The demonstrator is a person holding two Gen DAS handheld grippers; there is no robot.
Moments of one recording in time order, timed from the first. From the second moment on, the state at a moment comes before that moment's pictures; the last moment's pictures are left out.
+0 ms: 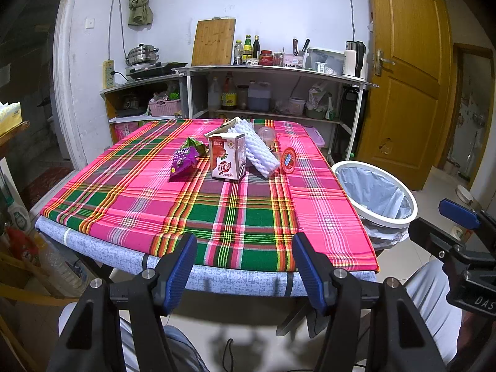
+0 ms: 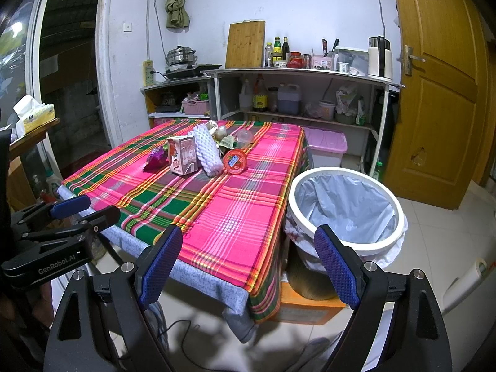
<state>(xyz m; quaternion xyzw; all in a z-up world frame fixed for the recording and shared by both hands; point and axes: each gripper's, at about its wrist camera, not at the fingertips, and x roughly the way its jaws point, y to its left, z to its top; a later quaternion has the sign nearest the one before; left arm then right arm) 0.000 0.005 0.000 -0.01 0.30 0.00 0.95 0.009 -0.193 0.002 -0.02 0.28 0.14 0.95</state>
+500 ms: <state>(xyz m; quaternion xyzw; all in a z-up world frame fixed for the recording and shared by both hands) 0.000 0.005 0.000 -0.01 0.30 0.00 0.95 0.009 -0.194 0.000 -0.02 0.28 0.14 0.95</state>
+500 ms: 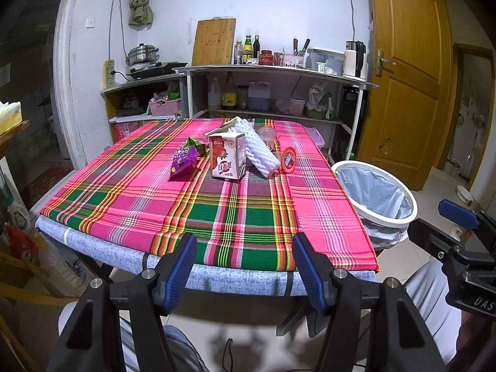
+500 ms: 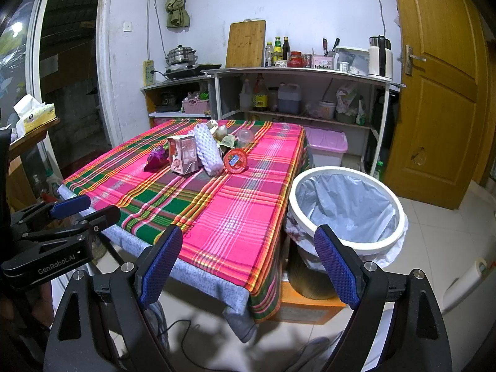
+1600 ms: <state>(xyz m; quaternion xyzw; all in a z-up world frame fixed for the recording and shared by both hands) 0.051 0.020 -0.017 -0.03 0.32 -0.03 0.95 0.075 -0.175 -0.013 -0.03 0.31 0.17 0.93</state>
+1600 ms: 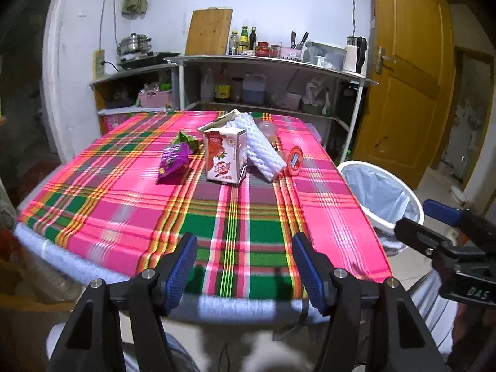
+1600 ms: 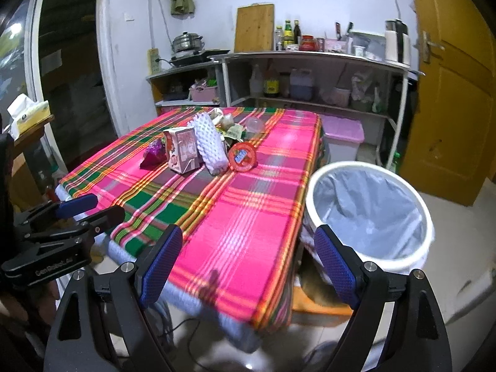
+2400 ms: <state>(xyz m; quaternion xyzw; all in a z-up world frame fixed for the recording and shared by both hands) 0.203 0.066 -0.023 -0.07 0.34 -0.06 0.94 0.216 -0.134 -0.023 -0.04 0.36 0.23 0.90</state>
